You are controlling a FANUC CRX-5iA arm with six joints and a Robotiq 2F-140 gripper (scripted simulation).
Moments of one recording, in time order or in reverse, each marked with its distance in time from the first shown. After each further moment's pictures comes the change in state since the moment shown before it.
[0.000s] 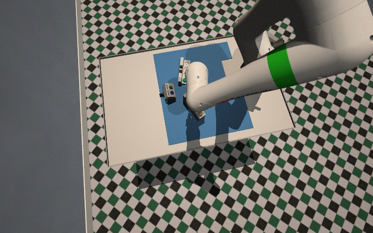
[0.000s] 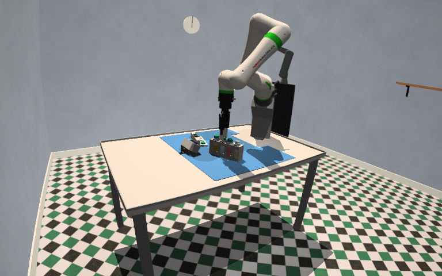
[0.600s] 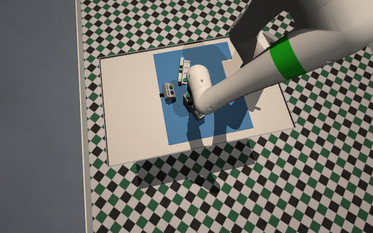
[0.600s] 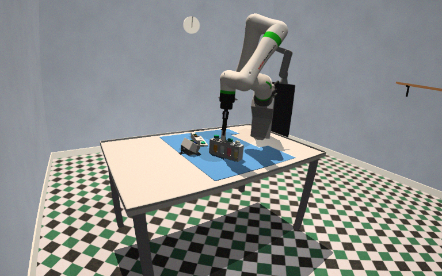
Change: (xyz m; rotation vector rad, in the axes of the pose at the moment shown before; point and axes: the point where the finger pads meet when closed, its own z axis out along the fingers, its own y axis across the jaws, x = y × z) arm -0.001 0.000 0.000 -0.025 0.037 -0.330
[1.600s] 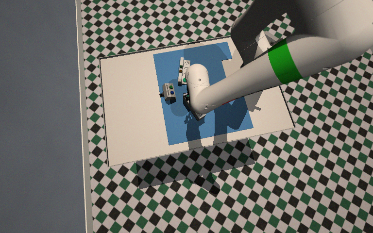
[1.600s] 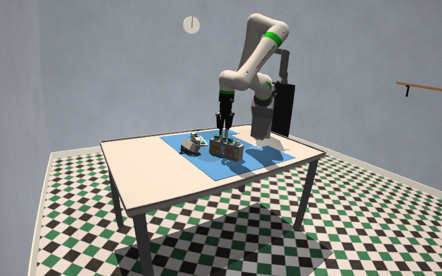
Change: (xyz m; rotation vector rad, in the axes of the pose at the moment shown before) arm 0.000 0.000 0.000 -0.005 -0.017 0.897
